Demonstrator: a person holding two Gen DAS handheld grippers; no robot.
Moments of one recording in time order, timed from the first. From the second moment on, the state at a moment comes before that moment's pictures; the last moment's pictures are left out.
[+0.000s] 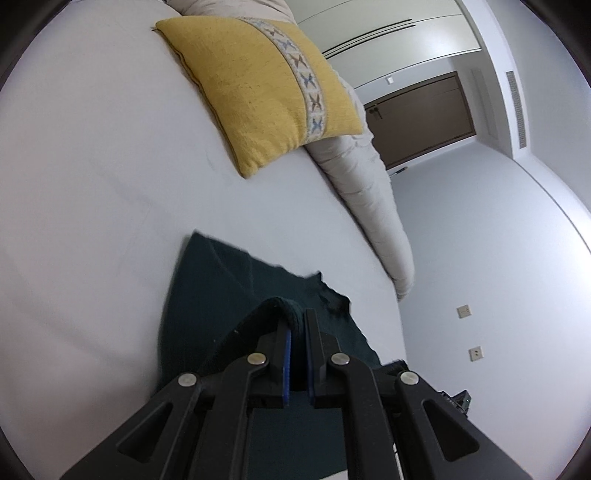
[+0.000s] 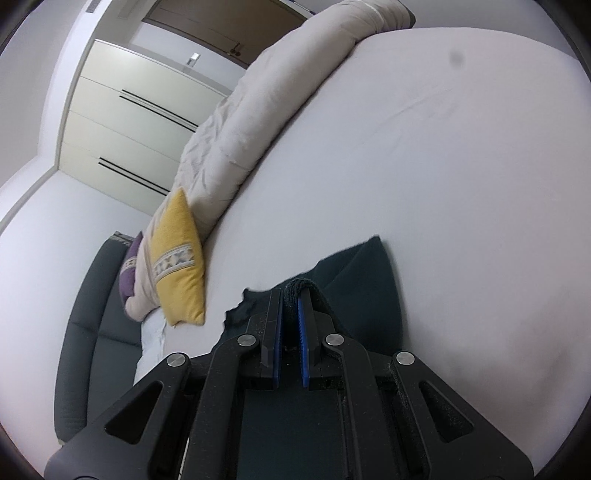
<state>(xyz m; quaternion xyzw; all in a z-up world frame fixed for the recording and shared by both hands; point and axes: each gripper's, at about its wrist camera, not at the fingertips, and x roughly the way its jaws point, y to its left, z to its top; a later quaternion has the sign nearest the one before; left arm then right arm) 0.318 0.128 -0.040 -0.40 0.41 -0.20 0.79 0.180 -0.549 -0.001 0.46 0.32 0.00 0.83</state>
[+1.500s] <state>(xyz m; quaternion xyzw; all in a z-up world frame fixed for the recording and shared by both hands) 0.309 0.074 -0.078 -0.17 0.44 -0.06 0.88 0.226 -0.472 -0.051 0.25 0.39 -0.06 0.88</state>
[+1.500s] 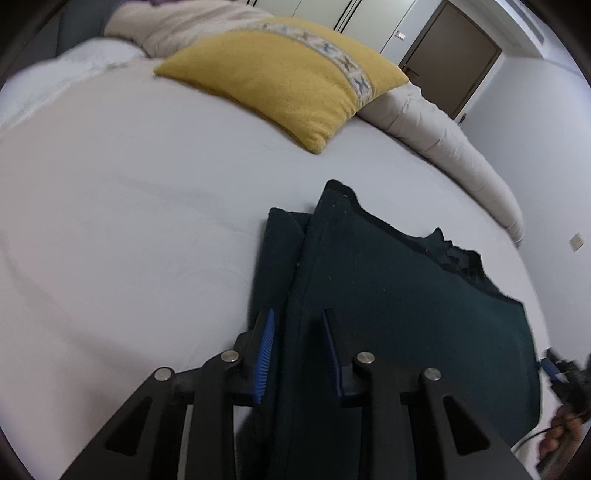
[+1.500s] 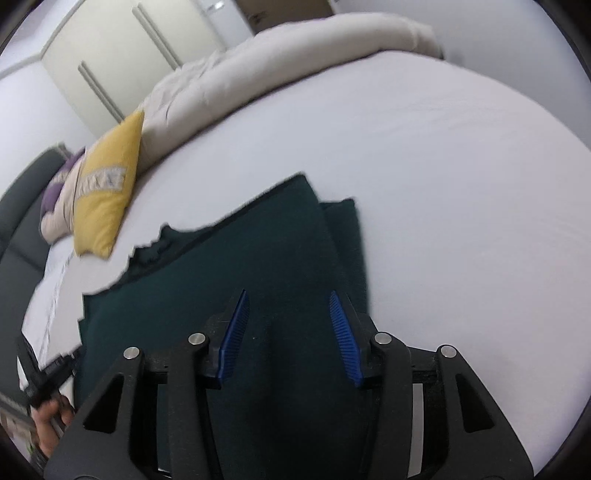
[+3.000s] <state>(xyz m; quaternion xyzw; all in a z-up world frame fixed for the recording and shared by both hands) 0.364 0.058 -0.074 -0.08 0.45 -0.06 0.89 0.180 -0.479 -0.072 0.21 0.37 -0.10 0.90</state>
